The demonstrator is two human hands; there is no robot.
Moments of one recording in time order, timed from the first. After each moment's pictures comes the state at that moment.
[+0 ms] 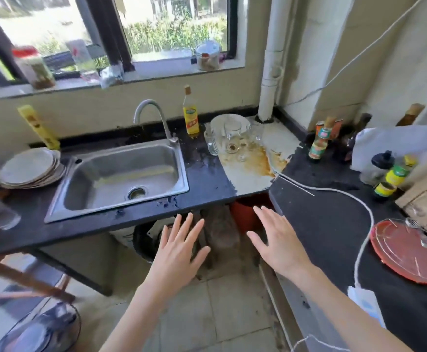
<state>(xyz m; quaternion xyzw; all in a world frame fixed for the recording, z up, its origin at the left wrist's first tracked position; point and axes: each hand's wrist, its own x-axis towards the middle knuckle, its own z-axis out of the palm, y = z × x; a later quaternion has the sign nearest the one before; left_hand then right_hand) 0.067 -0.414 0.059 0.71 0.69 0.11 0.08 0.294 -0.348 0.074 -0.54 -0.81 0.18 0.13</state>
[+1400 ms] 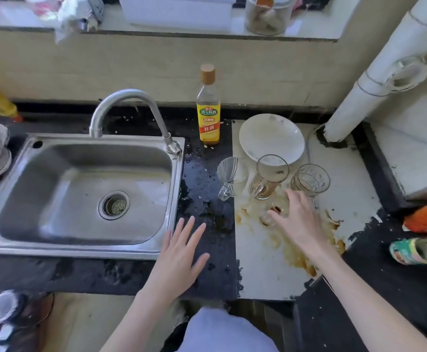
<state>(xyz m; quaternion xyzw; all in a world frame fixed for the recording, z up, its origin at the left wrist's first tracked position) 0.013 -0.069 -0.018 0.61 0.76 0.05 0.22 0.211 0.110 0.011 -0.56 -0.79 0.23 0.04</state>
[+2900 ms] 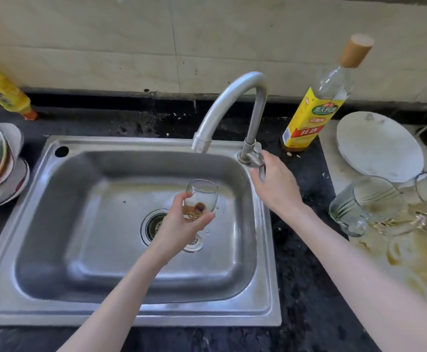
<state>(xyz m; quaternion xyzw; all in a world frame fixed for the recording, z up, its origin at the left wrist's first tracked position) -0.249 -0.024 -0.071 0.27 0.73 0.42 0.47 -0.106 0.125 -0.062 -0.52 -0.81 0.24 0.12</state>
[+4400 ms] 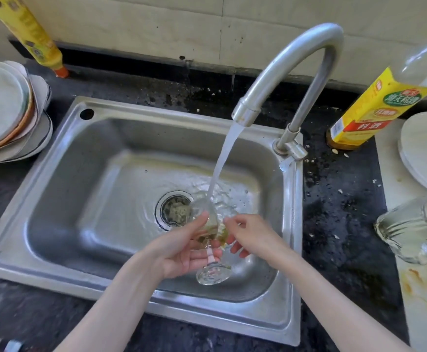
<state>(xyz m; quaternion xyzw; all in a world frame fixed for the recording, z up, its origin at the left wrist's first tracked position) -0.254 -0.056 -0.097 -0.12 0.56 0.42 0.70 -0.134 0.045 -0.110 -0.48 -0.66 0.57 -0.10</state>
